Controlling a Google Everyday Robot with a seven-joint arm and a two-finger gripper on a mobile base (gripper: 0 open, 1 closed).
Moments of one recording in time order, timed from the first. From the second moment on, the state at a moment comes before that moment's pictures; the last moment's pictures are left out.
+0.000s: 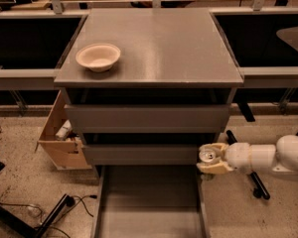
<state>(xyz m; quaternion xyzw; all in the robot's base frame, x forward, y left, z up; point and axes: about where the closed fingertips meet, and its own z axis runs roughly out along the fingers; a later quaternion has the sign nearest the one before) 0.538 -0.196 0.598 -0.49 0.70 0.30 0.43</state>
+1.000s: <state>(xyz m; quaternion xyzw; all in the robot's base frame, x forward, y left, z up) 0.550 -0.223 0.667 -0.46 0.72 0.26 0.44</state>
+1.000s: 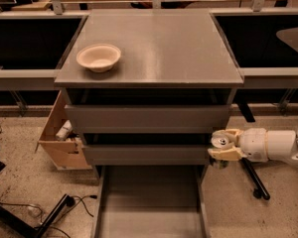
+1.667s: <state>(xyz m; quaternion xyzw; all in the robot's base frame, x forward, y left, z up) 0.573 -0.208 0.788 -0.40 0.76 0.22 0.46</state>
